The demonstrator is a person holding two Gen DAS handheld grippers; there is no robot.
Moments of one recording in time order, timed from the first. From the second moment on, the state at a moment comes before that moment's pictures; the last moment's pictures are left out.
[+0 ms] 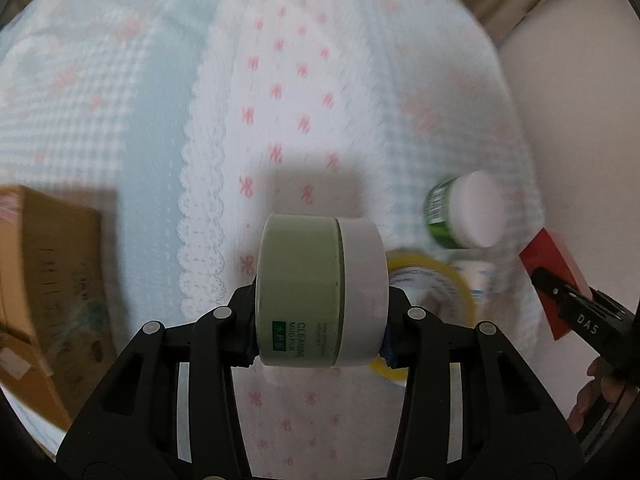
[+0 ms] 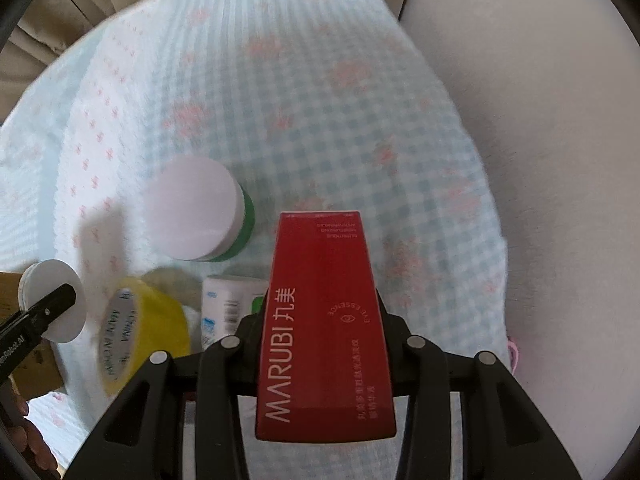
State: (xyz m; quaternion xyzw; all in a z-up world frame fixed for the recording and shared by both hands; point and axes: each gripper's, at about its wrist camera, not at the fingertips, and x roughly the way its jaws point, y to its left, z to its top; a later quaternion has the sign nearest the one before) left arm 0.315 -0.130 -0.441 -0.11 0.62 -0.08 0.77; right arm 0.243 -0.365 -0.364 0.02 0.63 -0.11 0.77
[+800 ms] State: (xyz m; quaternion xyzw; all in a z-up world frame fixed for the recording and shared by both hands) left arm 0.175 0.012 -0.138 -0.10 0.44 -0.06 0.89; right arm 0.129 -0.206 -0.092 0.03 0.45 -0.01 0.89
